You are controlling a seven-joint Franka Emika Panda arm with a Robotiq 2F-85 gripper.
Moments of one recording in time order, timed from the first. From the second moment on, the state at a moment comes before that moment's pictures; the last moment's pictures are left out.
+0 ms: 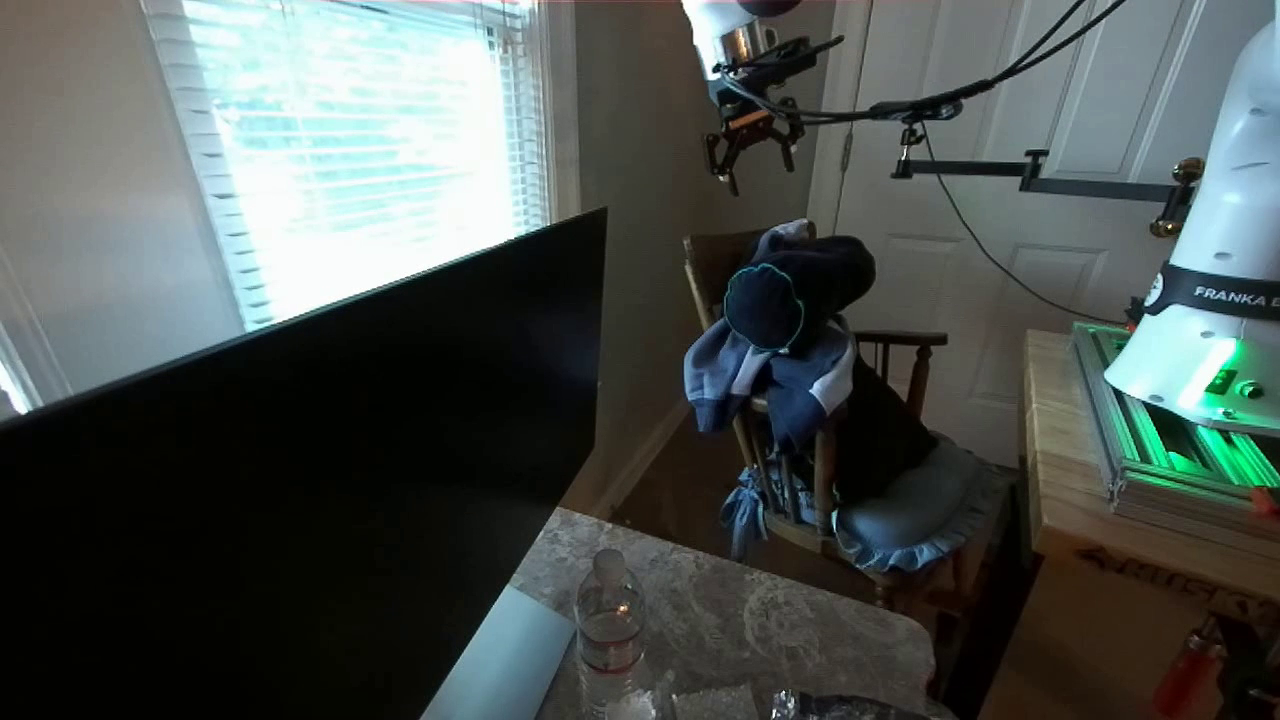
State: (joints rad) arm -0.01 0.24 0.06 -1.93 -0.39 1.90 1.10
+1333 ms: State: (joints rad) arm 0.09 0.50 -0.03 -1.85 -0.49 1.81 0.75
